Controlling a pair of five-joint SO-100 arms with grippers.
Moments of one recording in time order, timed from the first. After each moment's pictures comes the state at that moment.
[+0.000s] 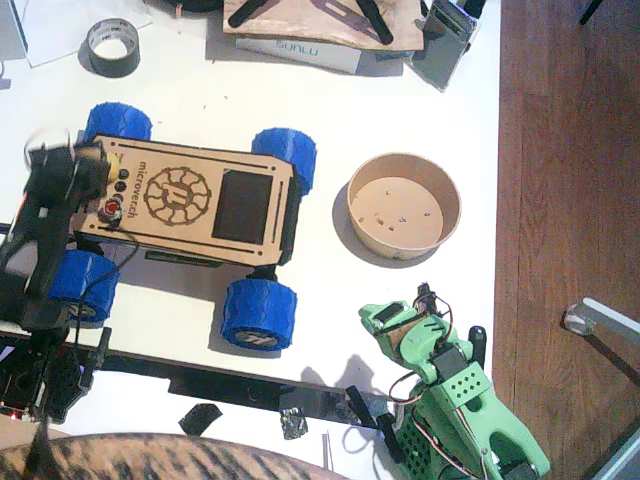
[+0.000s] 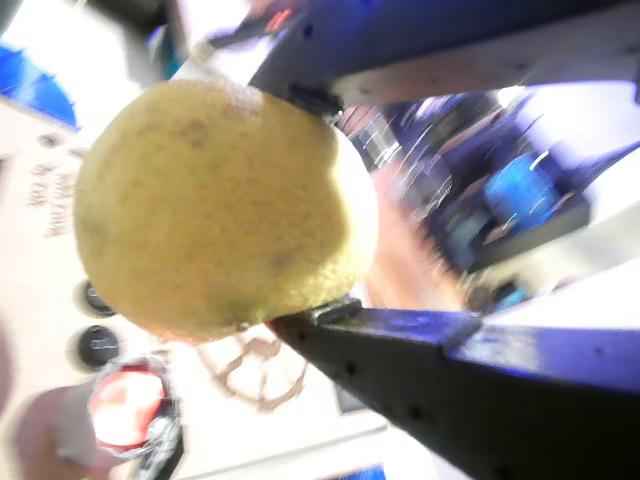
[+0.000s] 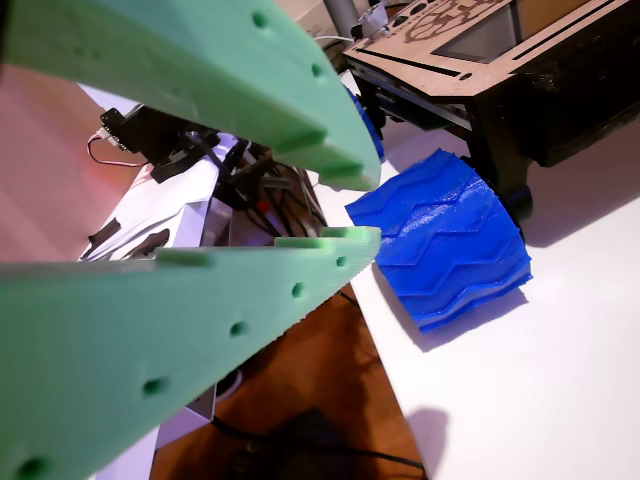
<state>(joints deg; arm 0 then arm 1) 3.2 117.7 121.1 48.4 -34.0 -27.4 185.9 173.6 56.2 1.0</state>
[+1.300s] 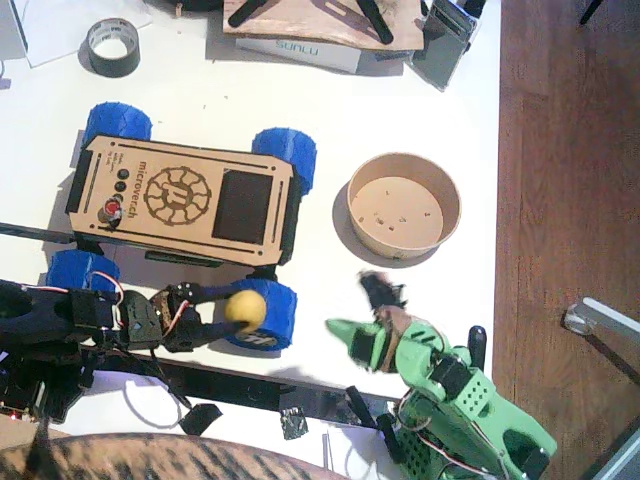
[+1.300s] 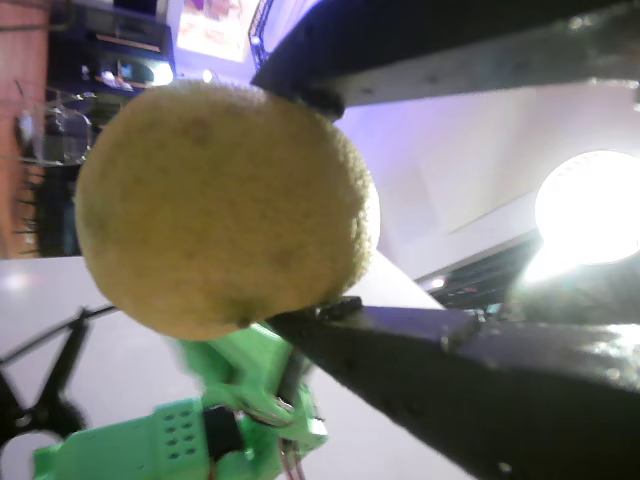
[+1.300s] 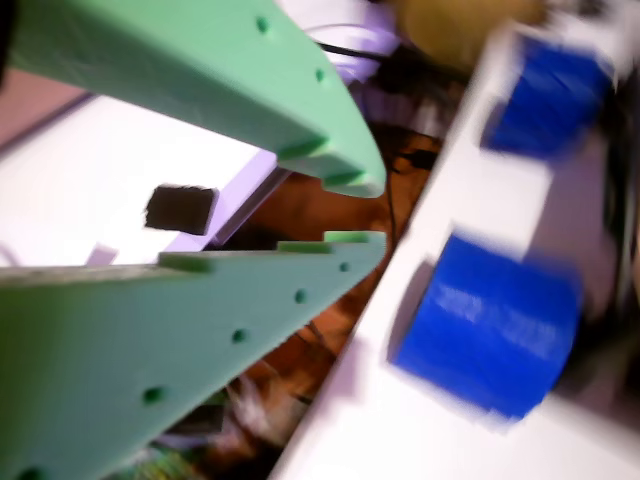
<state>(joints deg) 67.0 131.3 170.5 -26.3 -98.4 -48.0 194.9 168.5 57.0 -44.5</state>
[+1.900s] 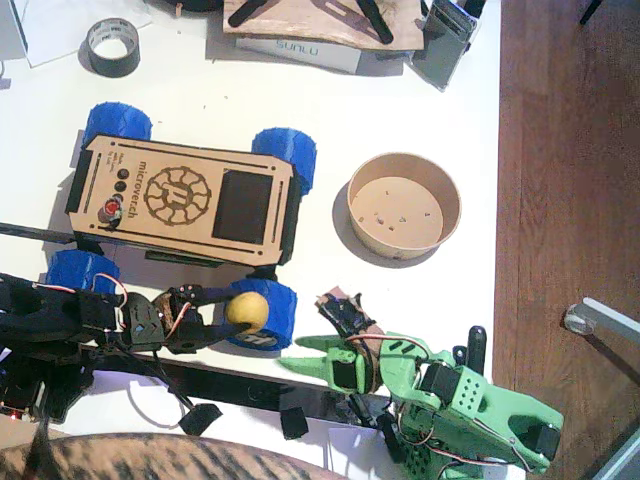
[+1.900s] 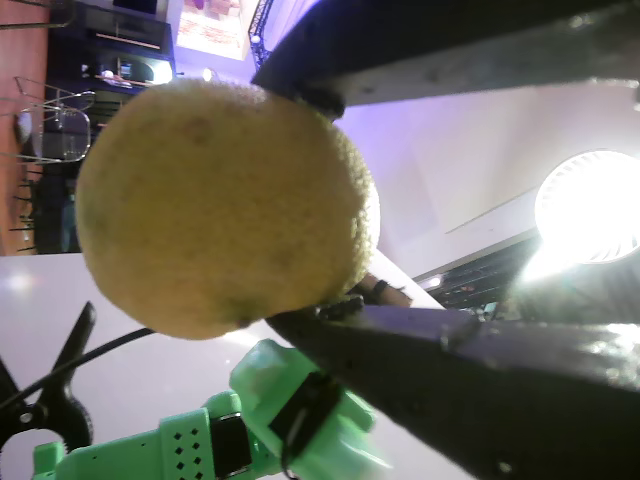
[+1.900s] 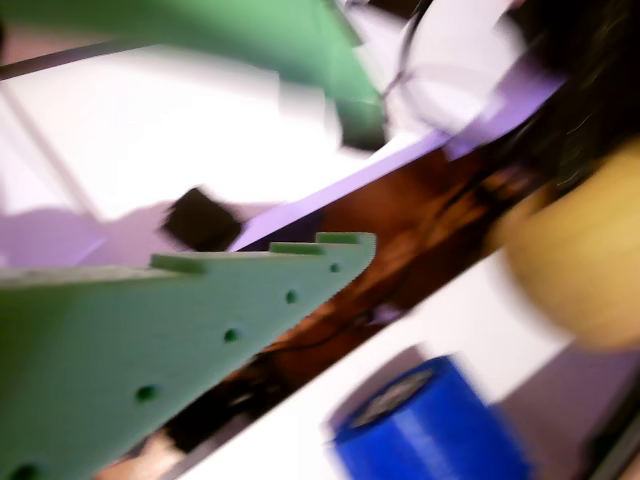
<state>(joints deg) 67.0 124.7 170.5 -34.1 -98.4 -62.0 186.6 168.6 39.2 -53.5</state>
